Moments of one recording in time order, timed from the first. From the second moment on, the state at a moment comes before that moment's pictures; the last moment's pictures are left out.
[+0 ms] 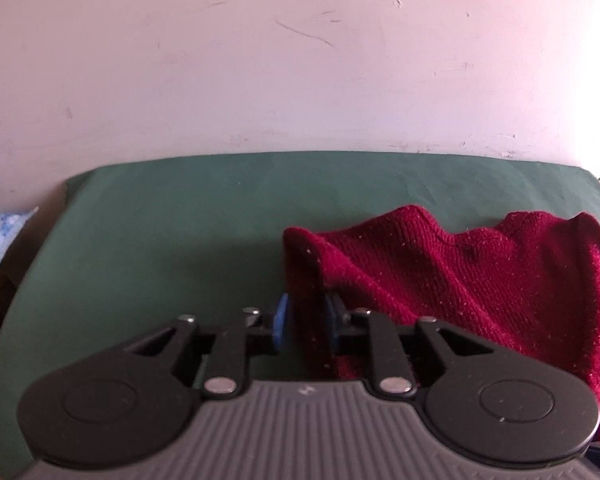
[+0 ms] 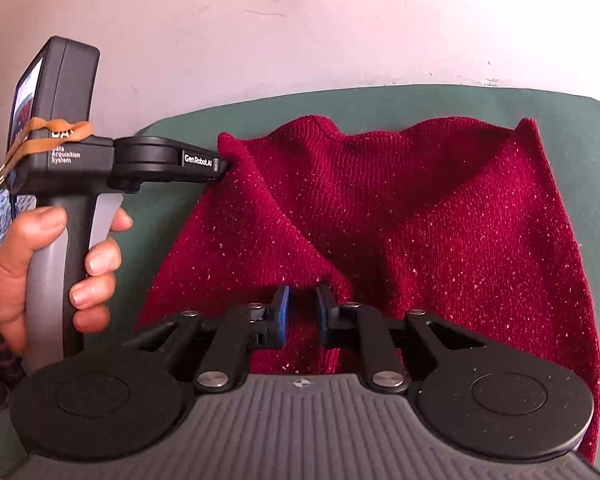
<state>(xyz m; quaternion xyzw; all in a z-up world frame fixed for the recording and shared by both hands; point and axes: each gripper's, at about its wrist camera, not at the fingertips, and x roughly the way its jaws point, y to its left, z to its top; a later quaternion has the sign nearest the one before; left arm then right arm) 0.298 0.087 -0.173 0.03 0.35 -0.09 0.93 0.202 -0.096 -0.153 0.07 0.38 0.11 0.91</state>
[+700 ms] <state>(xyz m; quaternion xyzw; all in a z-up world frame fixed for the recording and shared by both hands) 0.300 0.097 -0.172 0.03 0.36 -0.08 0.93 0.215 -0.091 -0.151 0.05 0.36 0.10 0.93</state>
